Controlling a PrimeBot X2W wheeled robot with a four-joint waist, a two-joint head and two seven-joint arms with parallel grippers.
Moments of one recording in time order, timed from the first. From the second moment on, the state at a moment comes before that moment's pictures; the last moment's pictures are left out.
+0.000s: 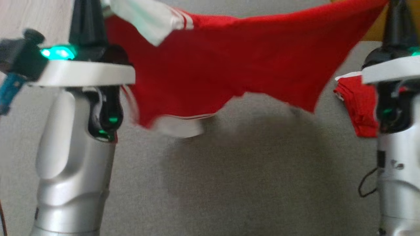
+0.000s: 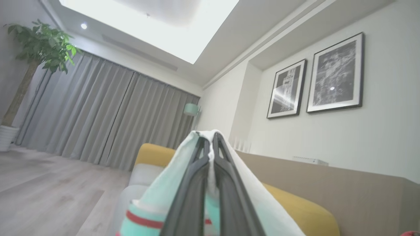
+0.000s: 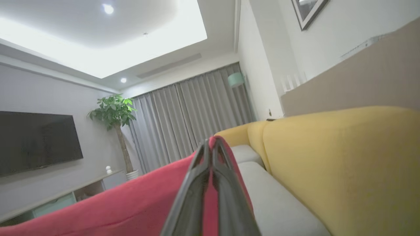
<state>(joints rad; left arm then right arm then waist) -0.65 0.08 -0.18 0.11 -0.55 -0.03 -0.09 -0.57 -0.09 -0.08 0.19 0.39 0.13 -0.01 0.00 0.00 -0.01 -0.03</state>
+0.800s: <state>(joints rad) -0.88 0.25 -0.15 -0.01 -0.55 0.01 0.22 -0.77 -0.14 -0.14 -0.10 0.36 0.13 0.34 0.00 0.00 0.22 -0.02</state>
